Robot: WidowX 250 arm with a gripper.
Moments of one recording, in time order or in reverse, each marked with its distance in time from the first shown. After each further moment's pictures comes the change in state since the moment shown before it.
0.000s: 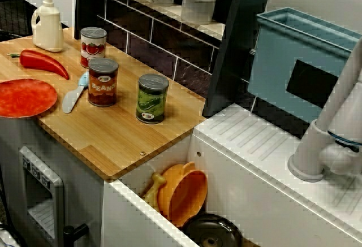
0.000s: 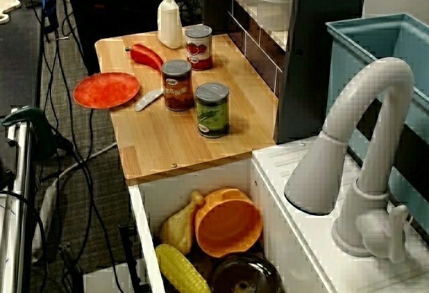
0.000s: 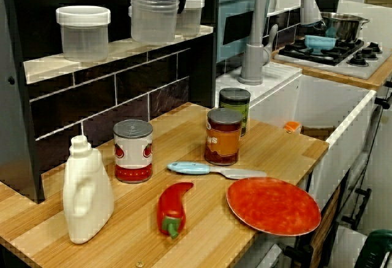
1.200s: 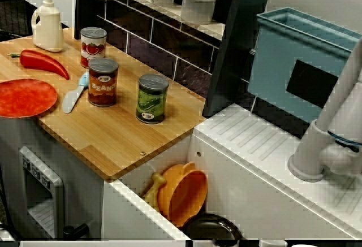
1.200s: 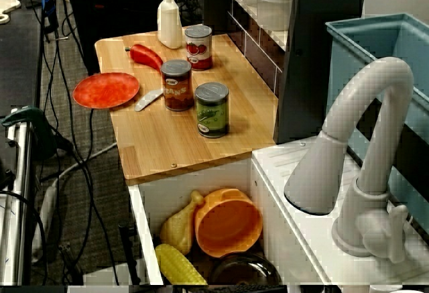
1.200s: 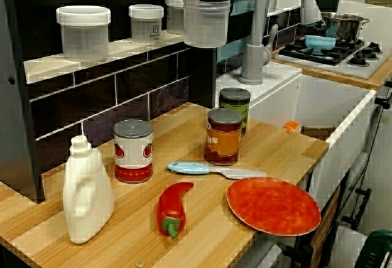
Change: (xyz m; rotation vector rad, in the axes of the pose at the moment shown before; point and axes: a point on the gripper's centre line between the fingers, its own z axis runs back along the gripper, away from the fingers) arm -0.044 -0.031 0.003 0.041 0.109 0.044
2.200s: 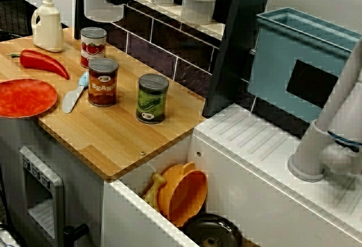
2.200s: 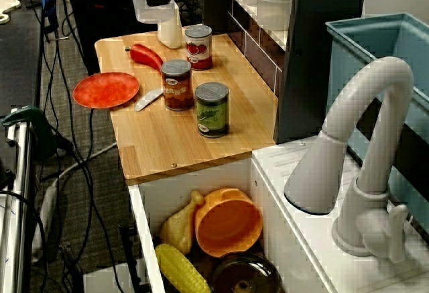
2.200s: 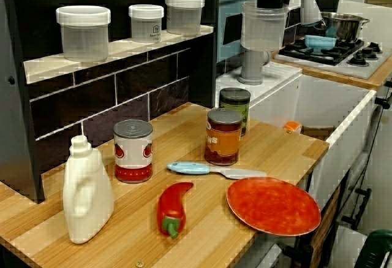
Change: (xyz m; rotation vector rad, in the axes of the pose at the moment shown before) arm -0.047 -0.052 -0.001 -0.040 -0.004 0.005
